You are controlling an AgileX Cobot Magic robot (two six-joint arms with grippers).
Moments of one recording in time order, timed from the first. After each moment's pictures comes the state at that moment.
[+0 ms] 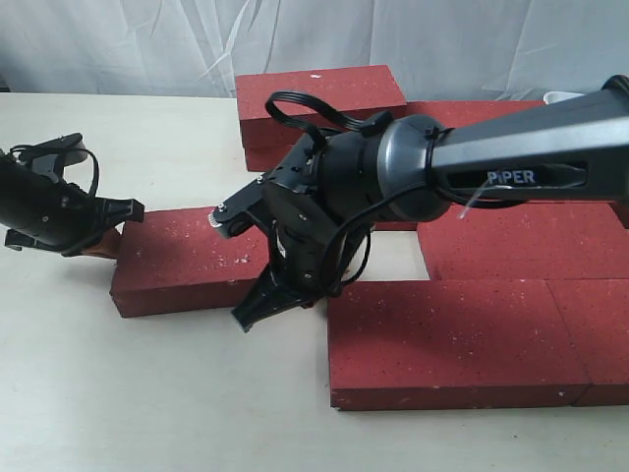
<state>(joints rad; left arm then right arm) 0.01 1.91 -0.93 -0.87 0.49 0.69 0.87 2.02 -1.31 -0.23 0.73 0.27</state>
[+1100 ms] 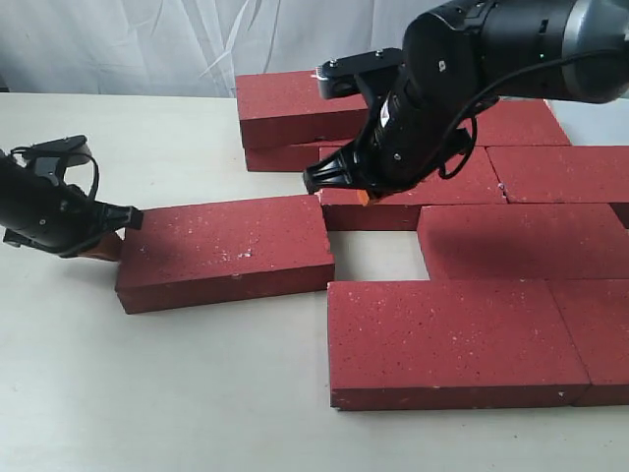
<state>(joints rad) 0.01 1.91 -0.93 -0.83 0.49 0.74 0.59 1.83 -1.31 -0.05 0.73 0.21</state>
